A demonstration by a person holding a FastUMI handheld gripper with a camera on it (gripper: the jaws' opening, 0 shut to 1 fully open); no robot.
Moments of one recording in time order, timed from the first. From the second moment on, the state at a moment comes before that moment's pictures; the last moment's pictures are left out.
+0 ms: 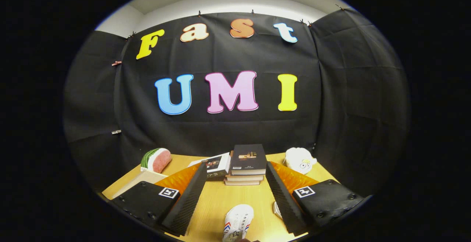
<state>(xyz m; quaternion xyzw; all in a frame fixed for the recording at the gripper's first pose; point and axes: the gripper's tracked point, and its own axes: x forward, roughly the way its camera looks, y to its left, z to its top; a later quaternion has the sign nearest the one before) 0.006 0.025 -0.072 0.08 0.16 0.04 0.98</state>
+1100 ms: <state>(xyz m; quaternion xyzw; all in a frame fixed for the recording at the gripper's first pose) -0.056 0.188 -0.219 0.34 0.47 0.27 0.77</state>
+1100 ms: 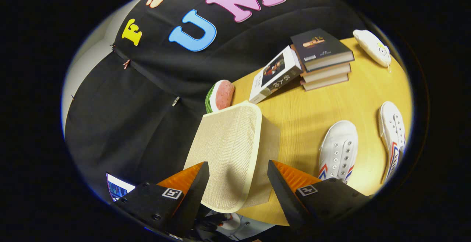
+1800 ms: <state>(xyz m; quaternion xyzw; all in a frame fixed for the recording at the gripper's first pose) -0.079 0.223 -0.245 0.41 0.59 0.28 0.63</state>
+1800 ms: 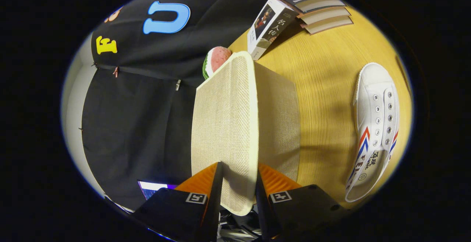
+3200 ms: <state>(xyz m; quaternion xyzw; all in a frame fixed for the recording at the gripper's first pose) -0.063 0.289 -0.110 0.38 0.54 0.37 0.65</state>
